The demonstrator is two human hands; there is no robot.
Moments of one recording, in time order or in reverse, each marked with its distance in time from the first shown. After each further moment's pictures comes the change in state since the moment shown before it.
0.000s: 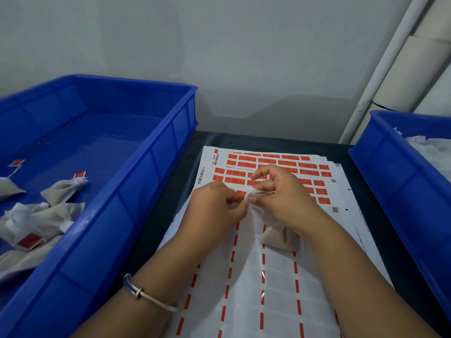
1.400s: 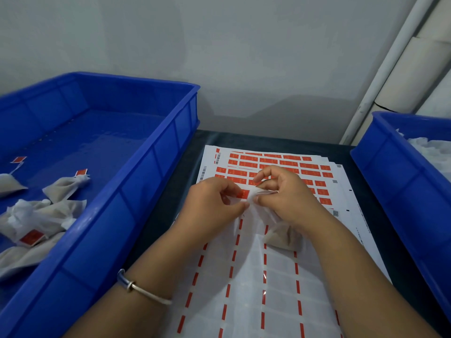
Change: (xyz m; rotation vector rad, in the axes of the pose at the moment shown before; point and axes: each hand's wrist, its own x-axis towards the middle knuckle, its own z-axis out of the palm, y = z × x) left_hand -0.002 -0.002 -0.013 -0.158 -0.043 -0.038; right_hand 0.000 0.003 -0.002 -0.030 -0.011 -0.023
